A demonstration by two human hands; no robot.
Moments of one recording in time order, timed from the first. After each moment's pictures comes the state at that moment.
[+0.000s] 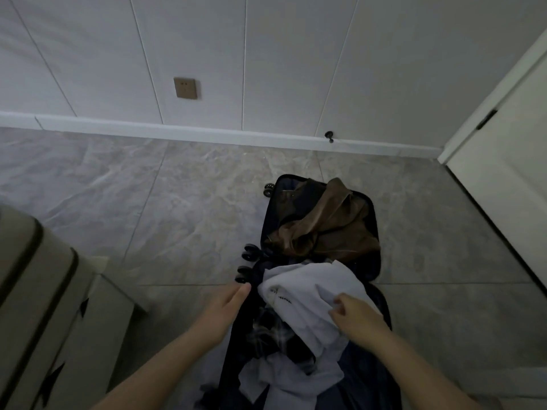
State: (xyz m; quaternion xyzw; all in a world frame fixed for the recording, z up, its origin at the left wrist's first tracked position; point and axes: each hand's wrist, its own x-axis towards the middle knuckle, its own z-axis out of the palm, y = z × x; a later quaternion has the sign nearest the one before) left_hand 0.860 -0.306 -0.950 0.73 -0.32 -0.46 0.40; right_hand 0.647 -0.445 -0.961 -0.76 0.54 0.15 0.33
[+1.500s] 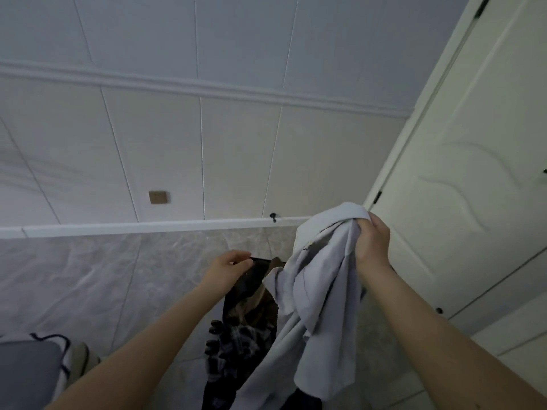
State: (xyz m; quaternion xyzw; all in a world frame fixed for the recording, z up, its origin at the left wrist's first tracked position) left_hand 0.831 -0.369 -0.544 0.69 -0.39 -0.41 0.46; right_hand 0.625 -0.467 -0.456 -0.51 0.51 -0.55 0.41
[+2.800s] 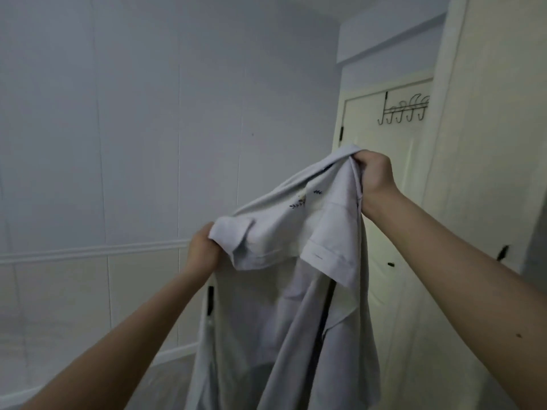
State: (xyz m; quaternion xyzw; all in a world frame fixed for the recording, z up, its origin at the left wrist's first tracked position) left_hand 0.782 -0.121 -0.044 0.61 -0.52 -0.11 0.59; right_hand 0.532 -0.129 0.101 -0.54 0.27 -0.65 0.46
